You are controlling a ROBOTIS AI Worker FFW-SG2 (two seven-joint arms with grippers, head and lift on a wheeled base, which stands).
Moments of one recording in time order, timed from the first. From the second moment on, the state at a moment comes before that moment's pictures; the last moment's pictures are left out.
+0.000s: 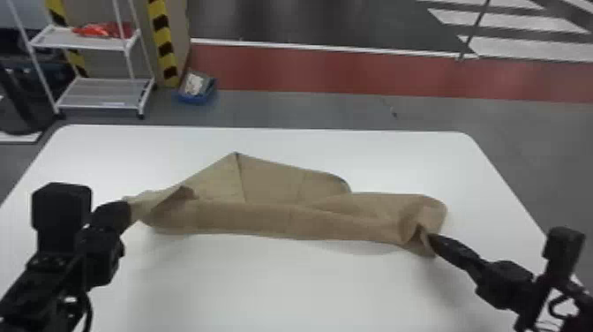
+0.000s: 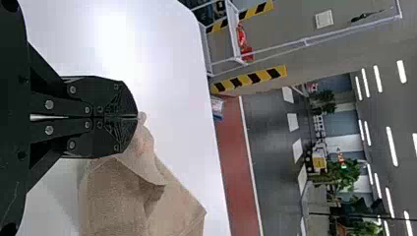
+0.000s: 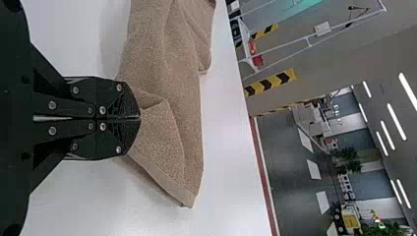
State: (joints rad) left arm 0.34 0.25 -0.04 -2.24 0.11 0.75 0.17; right arm 0.29 -0.19 -0.45 -1.80 -0.26 0.53 0.74
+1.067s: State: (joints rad) left arm 0.51 0.28 -0.03 -2.18 0.01 0.45 0.15; right arm 0.30 -0.18 -0.43 -1.82 -0.26 0.54 0.74
